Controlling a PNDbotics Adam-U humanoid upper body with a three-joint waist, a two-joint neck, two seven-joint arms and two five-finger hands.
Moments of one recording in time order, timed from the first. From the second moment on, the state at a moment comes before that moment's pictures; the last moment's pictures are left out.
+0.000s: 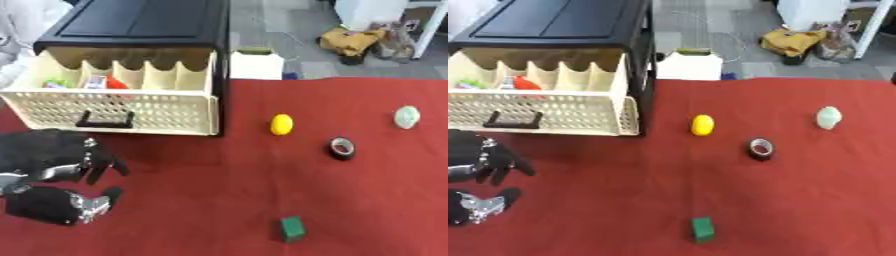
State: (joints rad) left arm -0.54 0.96 -0.30 -1.99 -0.58 -0.03 -0.72; right arm -0.25 -0.53 -0.12 -1.98 -0.16 -0.50 -0.20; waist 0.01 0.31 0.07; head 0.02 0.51
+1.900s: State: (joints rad) left arm -0.64 0.90 -0.27 -1.90 -0.64 0.12 -0.72; right arm -0.24 -0.51 -0.14 -1.98 -0.14 -0.49 -0.20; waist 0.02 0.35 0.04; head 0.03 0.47
